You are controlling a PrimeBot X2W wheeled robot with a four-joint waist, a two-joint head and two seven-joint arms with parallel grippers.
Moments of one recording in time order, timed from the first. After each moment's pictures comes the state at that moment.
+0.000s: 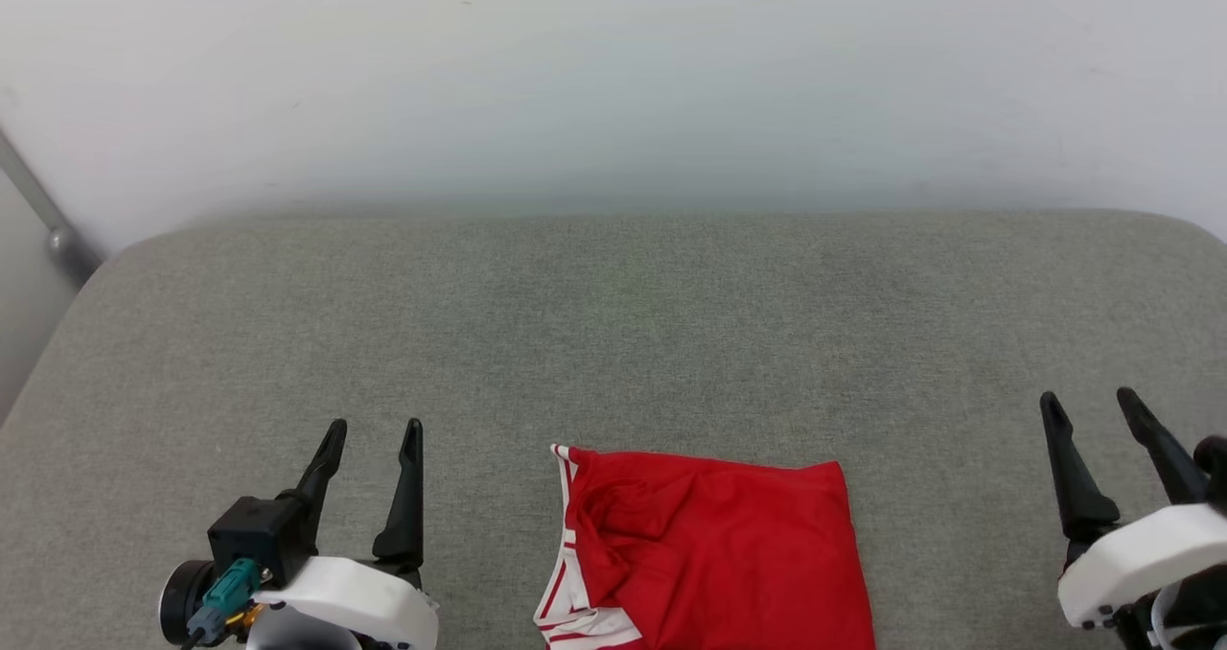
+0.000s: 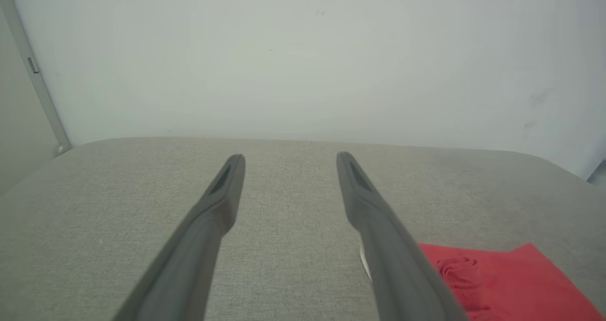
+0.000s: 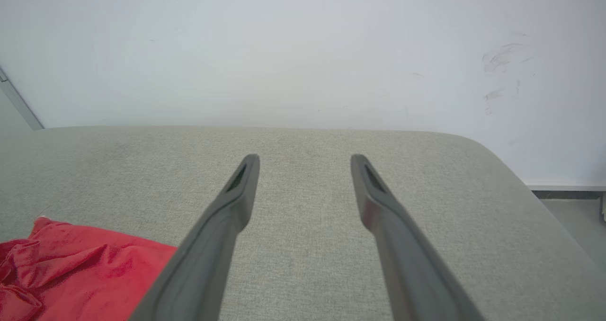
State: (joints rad) left arm -0.06 0.39 -0.40 0.04 -0.57 0.22 -0.24; right arm -0.02 -0.22 -0.08 0.00 0.25 0.13 0.11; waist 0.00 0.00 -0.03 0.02
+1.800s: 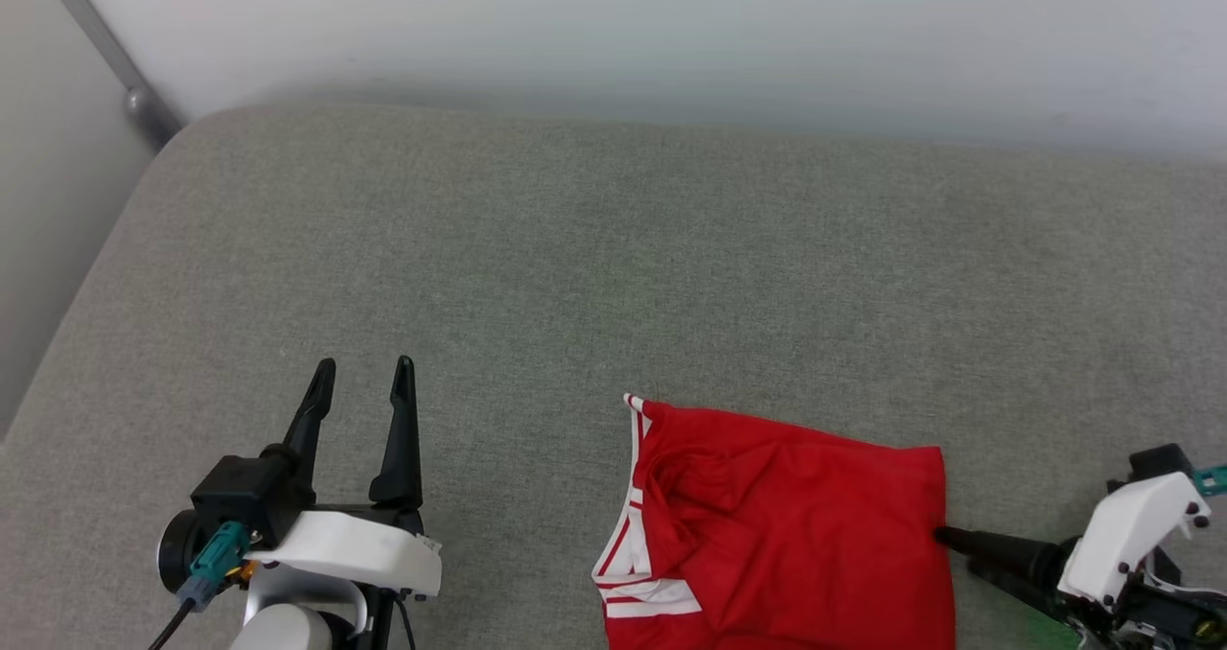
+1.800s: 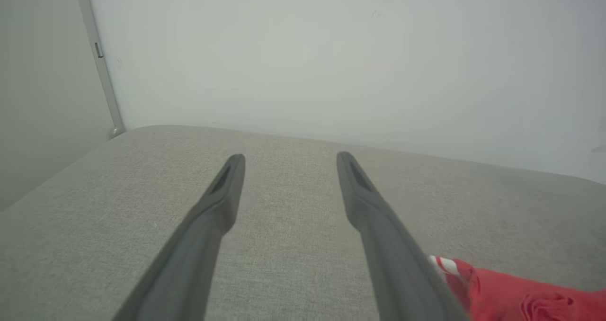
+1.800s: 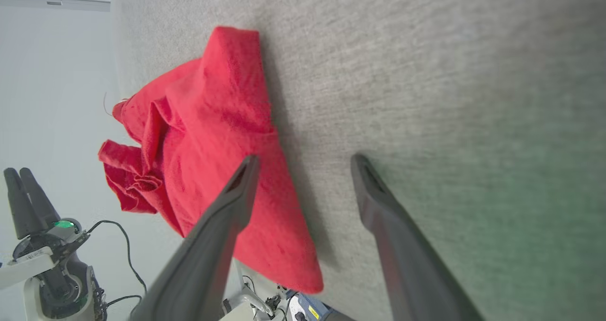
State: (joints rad) left arm -0.11 0.30 -0.30 0.06 -0.49 0.16 -0.26; right arm -0.18 -0.05 -0.40 0.31 0.74 0.13 1.10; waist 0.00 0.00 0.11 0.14
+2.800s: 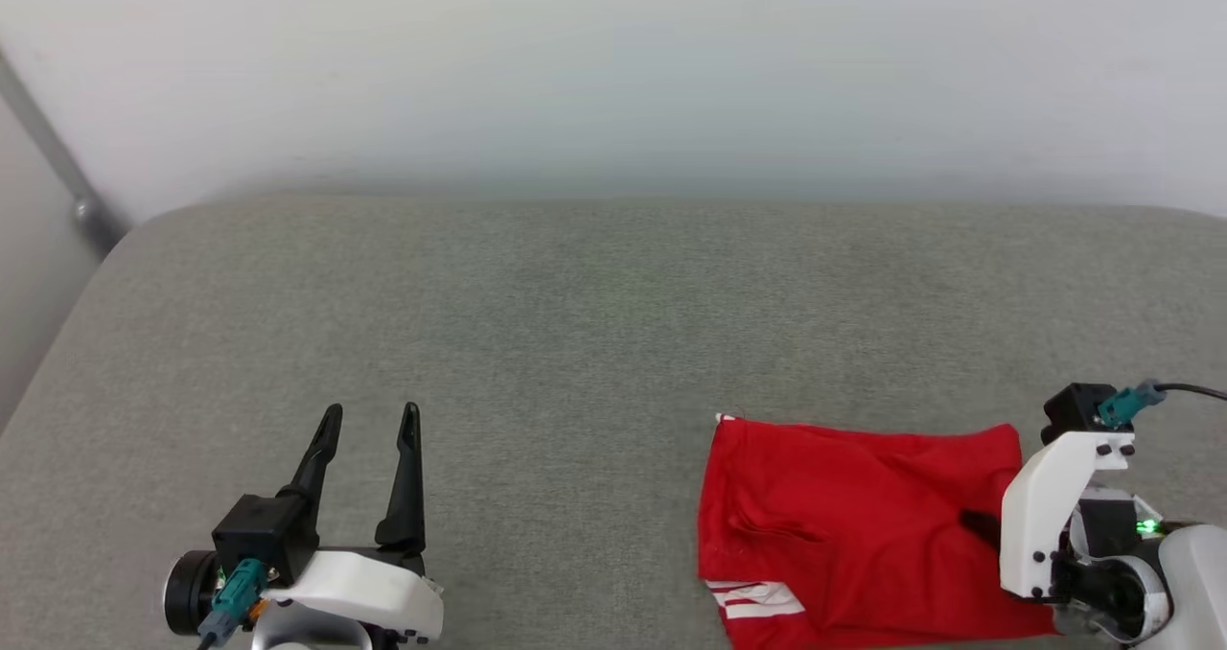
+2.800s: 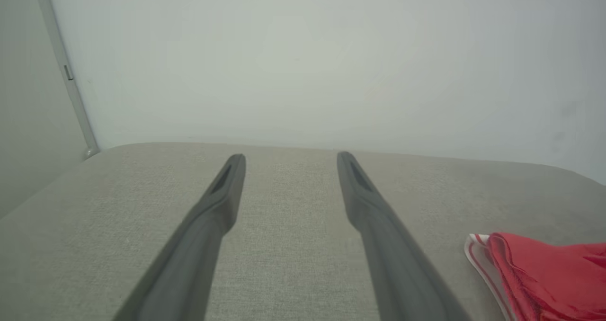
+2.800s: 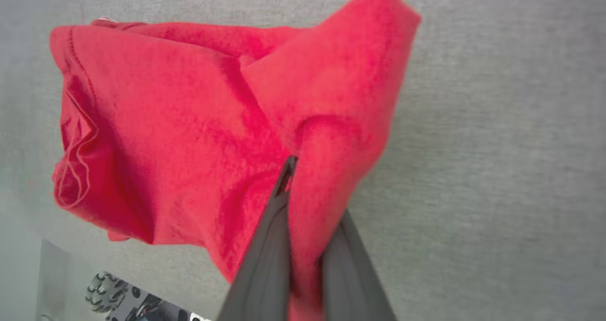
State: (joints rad) left arm -0.06 0.26 -0.26 0.11 -0.41 0.12 -0.26; right arm -0.25 -0.24 0.04 0.38 0.53 0.13 0.82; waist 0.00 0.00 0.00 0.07
